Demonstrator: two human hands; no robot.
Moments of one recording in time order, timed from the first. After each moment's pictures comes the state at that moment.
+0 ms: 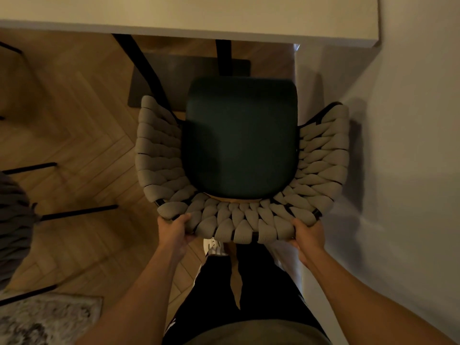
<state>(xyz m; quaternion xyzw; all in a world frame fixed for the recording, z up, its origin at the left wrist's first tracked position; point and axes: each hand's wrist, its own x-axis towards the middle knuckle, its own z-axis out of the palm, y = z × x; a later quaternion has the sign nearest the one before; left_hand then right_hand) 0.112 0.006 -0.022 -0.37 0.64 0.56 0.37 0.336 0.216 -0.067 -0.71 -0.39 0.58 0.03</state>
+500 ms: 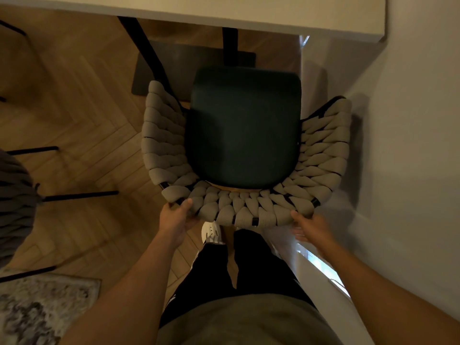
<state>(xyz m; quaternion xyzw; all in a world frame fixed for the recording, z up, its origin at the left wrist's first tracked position) 0.120 -0.011 -0.010 -0.34 0.64 0.55 0.41 0.358 0.237 -0.024 -0.62 -0.50 0.57 -0.17</state>
